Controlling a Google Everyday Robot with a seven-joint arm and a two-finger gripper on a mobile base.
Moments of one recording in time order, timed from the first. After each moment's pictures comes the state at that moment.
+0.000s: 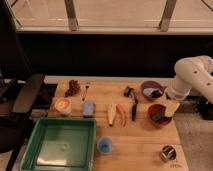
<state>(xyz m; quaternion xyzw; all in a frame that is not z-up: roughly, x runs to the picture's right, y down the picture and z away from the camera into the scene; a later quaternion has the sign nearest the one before) 0.329 0.080 0.724 -0.30 0.03 0.13 0.95</state>
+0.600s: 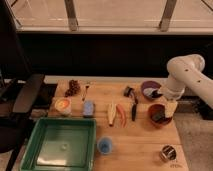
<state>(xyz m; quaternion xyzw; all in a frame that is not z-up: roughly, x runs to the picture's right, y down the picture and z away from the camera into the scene) 0.310 0.090 0.735 -0.34 -0.01 -0.04 0.94</state>
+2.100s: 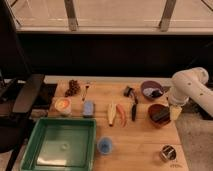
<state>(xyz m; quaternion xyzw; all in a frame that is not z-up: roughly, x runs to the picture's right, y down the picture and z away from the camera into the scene) 0.364 0.110 0.788 -0.27 0.04 0.02 0.96</state>
